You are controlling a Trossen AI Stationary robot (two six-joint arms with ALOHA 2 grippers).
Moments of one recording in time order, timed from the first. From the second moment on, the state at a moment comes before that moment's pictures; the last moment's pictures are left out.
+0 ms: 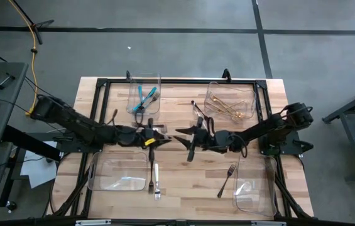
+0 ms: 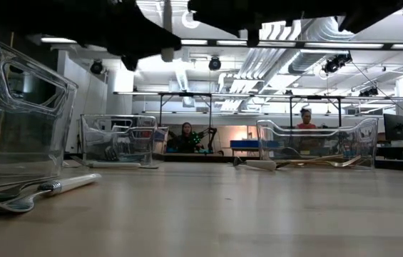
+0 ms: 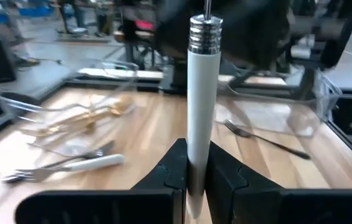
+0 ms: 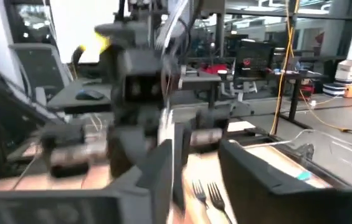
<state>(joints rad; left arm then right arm) -0.23 1.36 0.49 0.72 -0.33 -0.08 0.26 1.66 0.80 0.94 0.50 -0.04</state>
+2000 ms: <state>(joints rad) -0.83 1.31 1.00 -0.77 -0.33 -0.47 0.27 1.65 0.80 0.76 0.51 -0.03</state>
